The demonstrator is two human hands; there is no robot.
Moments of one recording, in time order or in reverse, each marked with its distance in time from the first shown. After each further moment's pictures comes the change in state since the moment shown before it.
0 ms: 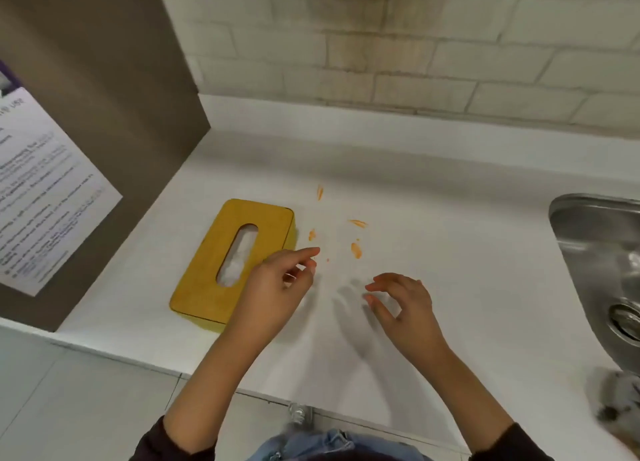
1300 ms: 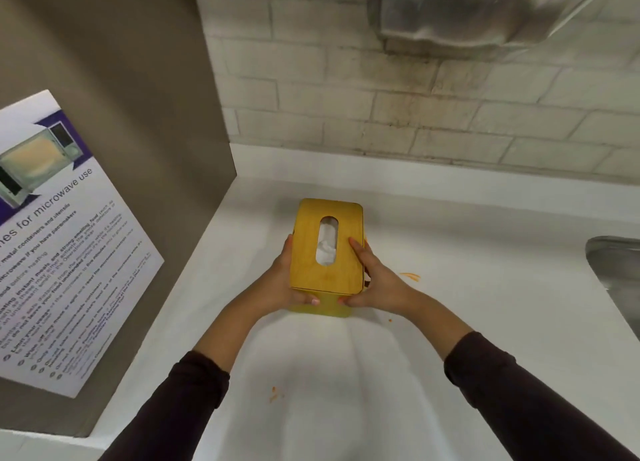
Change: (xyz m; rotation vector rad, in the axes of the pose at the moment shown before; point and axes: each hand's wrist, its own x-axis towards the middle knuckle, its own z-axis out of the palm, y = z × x) left_hand 0.155 -0.122 -0.108 0.017 -0.446 0.013; right_hand 0.170 -0.075 0.102 0.261 -0.493 0.146
